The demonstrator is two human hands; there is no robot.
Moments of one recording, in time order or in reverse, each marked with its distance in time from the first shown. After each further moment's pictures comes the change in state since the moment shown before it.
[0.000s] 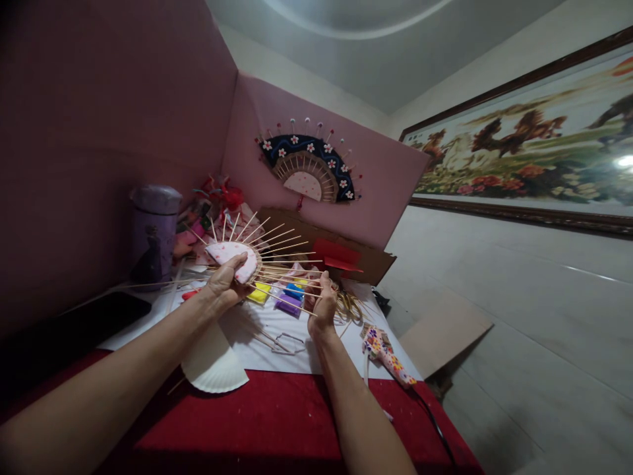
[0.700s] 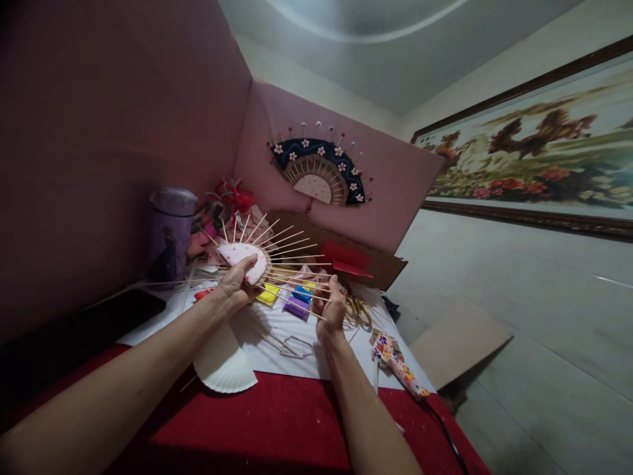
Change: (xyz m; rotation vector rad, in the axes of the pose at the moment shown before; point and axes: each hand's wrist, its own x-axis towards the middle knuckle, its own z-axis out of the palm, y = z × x) left_hand 0.007 -0.002 -0.003 -0.001 0.002 -0.003; right_hand 0.000 0.002 -0.003 -0.038 -0.042 0.007
